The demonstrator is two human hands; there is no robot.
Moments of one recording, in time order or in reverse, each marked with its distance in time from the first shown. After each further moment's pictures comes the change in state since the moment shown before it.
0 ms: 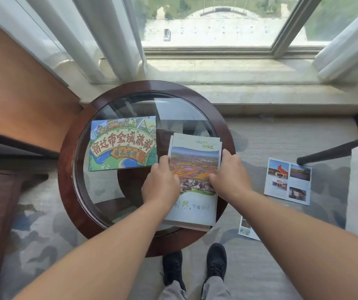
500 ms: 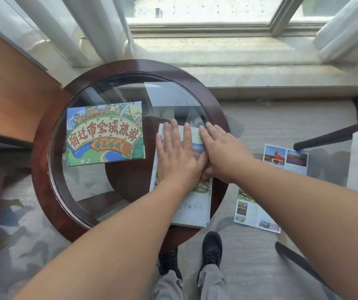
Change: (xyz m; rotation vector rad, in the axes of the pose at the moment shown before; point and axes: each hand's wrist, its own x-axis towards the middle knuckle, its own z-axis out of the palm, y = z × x) left_hand 0.037 0.039 0.062 0.365 0.053 0.303; right_hand 0.045 0.013 -0.007 -0.523 -0.181 -0.438
